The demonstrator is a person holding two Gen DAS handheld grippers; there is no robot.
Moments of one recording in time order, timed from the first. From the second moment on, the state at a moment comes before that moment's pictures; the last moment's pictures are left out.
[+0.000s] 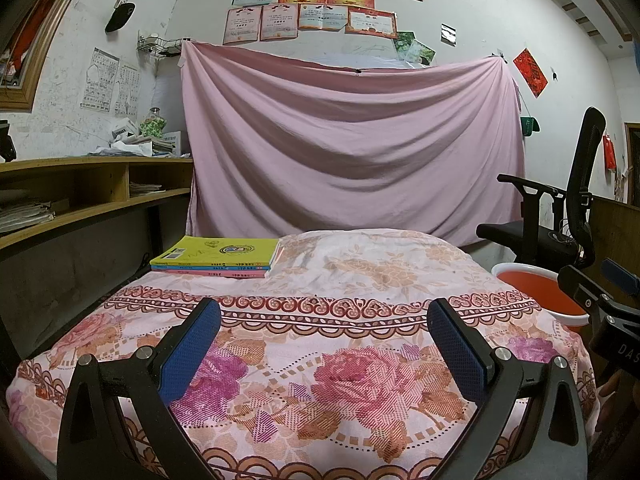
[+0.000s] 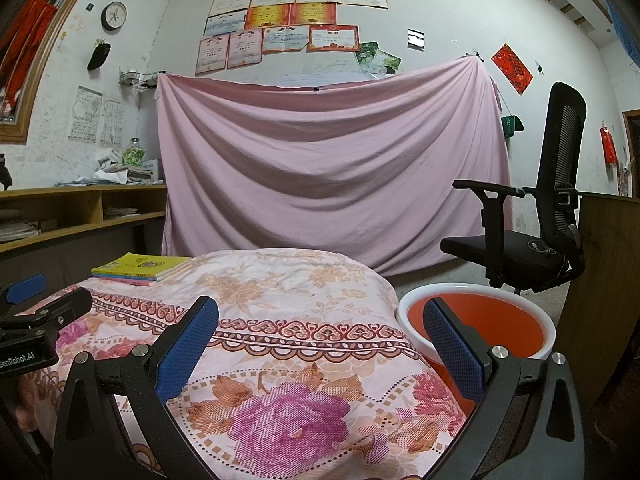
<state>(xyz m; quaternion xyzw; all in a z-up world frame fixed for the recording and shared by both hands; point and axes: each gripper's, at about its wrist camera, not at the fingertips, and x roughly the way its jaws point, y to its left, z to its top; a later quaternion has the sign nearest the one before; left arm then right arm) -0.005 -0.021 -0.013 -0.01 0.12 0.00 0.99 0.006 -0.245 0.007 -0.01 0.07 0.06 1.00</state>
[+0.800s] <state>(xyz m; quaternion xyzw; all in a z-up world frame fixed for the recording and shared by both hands) -0.001 -0.022 -0.012 -0.01 0.13 -0.01 0.99 0.004 -0.243 0.005 -0.01 0.07 0.06 1.00</state>
